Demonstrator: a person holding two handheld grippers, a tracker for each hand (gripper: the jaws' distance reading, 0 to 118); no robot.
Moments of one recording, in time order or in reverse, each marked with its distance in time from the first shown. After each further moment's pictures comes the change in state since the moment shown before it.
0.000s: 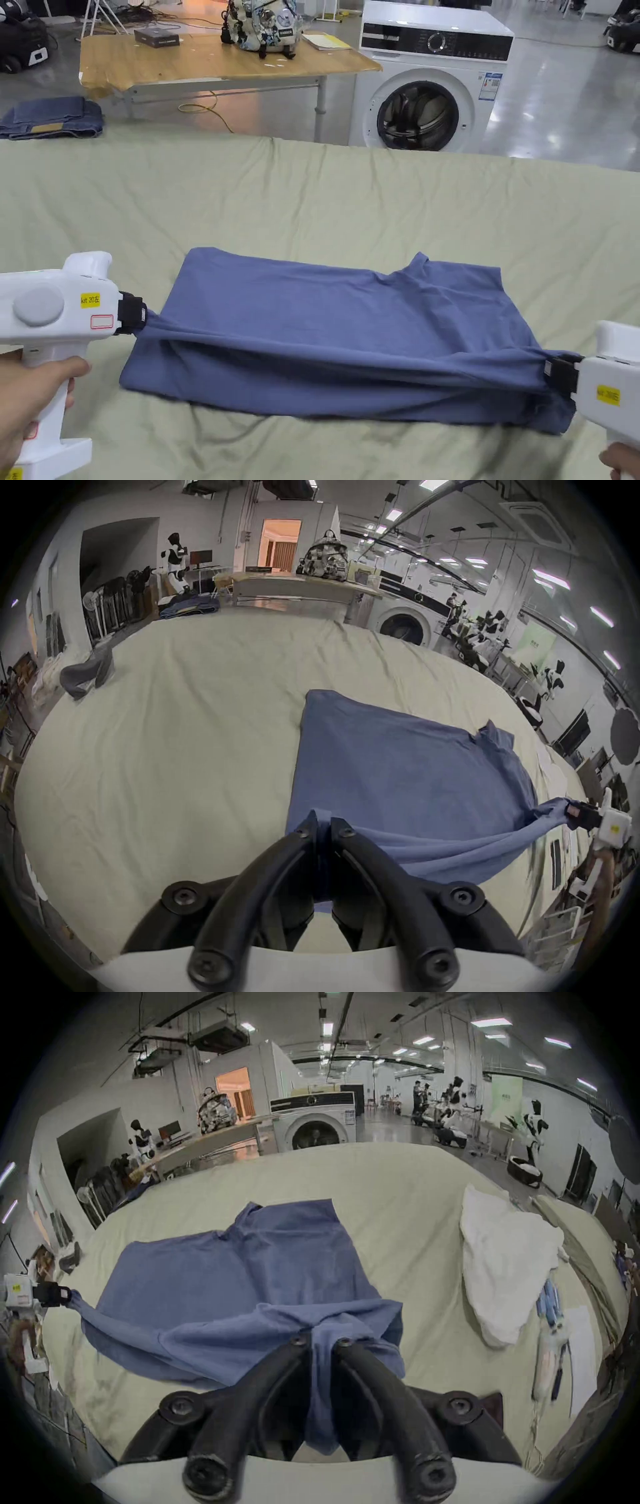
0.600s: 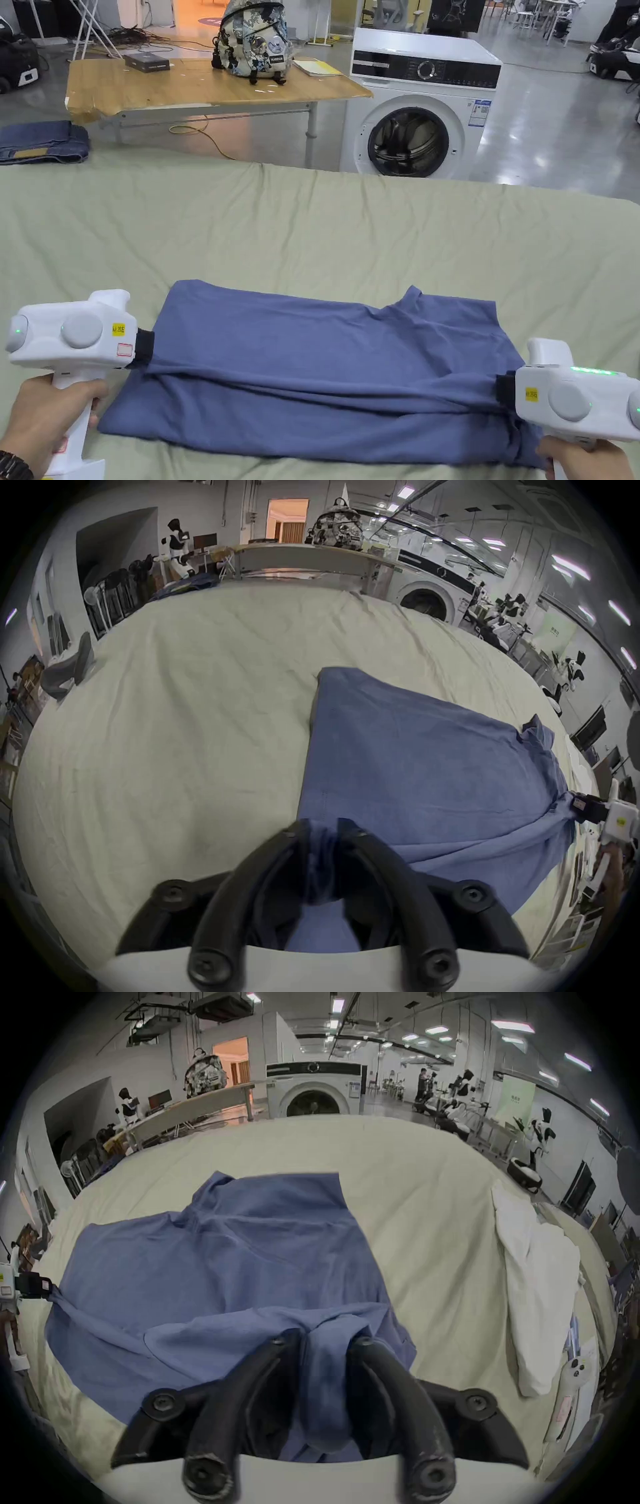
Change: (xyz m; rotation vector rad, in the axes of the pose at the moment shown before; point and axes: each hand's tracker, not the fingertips) left arm 0.010 0.017 -0.072 -0.086 0.082 -0.007; right arm -0.016 0.023 -0.098 -0.087 -0.087 0.071
